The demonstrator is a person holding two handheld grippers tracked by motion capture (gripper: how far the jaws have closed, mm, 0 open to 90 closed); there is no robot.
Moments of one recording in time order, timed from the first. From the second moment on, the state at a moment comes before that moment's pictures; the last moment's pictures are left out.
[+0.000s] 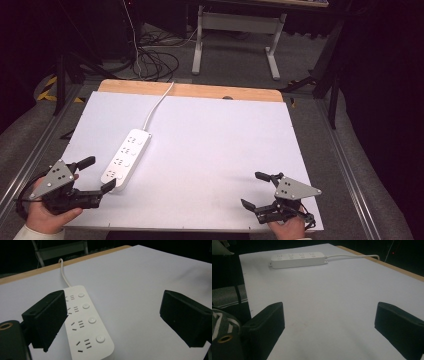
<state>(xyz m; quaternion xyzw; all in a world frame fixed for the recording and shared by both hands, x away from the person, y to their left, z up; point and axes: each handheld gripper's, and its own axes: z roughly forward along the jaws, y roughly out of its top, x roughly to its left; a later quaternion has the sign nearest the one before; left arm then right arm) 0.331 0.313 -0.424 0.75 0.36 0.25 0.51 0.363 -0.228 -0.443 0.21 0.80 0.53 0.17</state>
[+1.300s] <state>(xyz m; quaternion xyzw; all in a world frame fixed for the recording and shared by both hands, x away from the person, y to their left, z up) 0.326 0.329 -0.473 0.74 0.41 0.24 0.48 0.367 -0.227 -0.447 0.22 0.81 0.52 0.17</state>
